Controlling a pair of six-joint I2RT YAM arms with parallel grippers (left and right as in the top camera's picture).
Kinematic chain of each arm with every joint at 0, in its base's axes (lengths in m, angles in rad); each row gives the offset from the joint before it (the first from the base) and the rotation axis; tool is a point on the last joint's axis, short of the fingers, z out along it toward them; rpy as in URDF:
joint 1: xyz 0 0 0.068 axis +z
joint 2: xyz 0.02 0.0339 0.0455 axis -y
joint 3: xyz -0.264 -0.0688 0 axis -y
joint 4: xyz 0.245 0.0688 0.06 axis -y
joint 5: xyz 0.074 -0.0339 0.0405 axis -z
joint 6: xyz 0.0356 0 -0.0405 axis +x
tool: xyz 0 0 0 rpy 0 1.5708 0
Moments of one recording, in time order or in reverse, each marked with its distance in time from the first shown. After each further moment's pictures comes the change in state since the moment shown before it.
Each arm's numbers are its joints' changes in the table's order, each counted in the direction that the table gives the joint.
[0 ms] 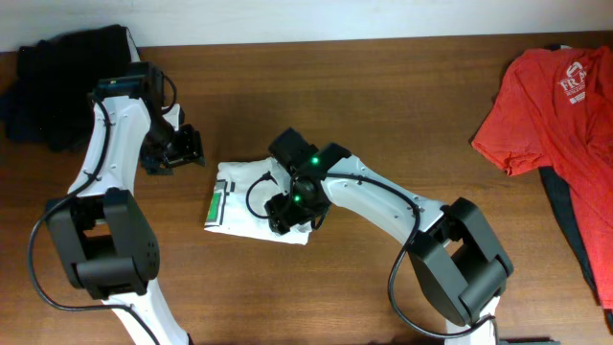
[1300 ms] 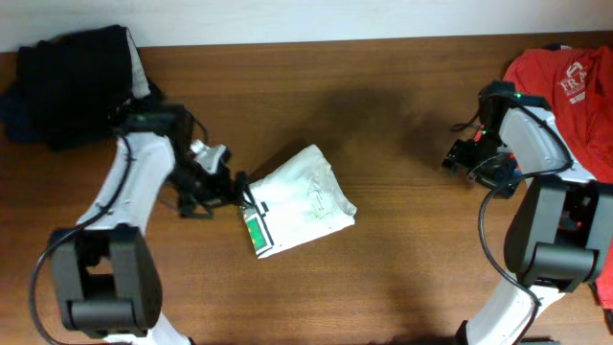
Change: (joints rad) left arm -0.106 0.220 -0.396 0.029 0.349 0.144; right arm -0.885 -0.002 0.026 -0.301 0.468 0.257
